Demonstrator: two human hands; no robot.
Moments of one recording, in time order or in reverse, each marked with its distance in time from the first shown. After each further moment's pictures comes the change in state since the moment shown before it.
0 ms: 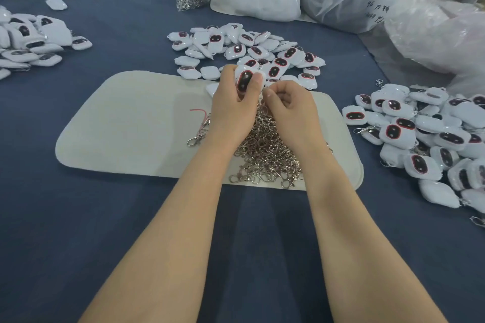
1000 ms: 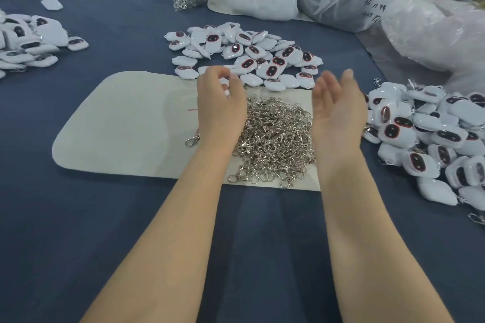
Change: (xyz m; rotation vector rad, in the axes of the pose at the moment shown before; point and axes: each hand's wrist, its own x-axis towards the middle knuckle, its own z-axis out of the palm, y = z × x) left_hand 0.005 -0.005 -0.003 0.180 0.209 -0.049; right_hand 0.006 -0.007 -0.035 1.161 0.558 0.348
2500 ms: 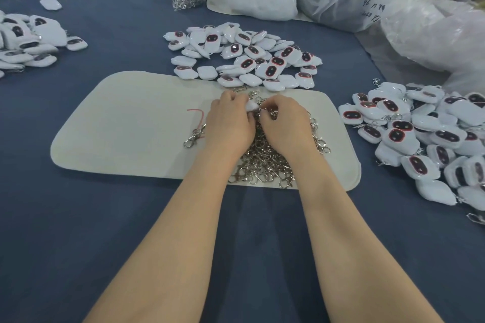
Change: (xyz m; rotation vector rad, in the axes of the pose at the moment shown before) left_hand -0.002 -0.023 0.009 0.683 -0.328 0.225; right_hand -0.005 0.046 -0.008 -1.696 -0.487 -0.405
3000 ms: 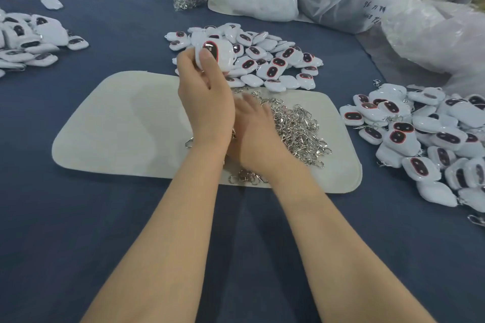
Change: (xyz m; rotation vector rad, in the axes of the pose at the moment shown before) left_hand -0.002 0.016 -0.043 -0.930 0.660 -0.178; right_hand -0.018 -0.035 0.017 -0.255 -0.266 -0.392
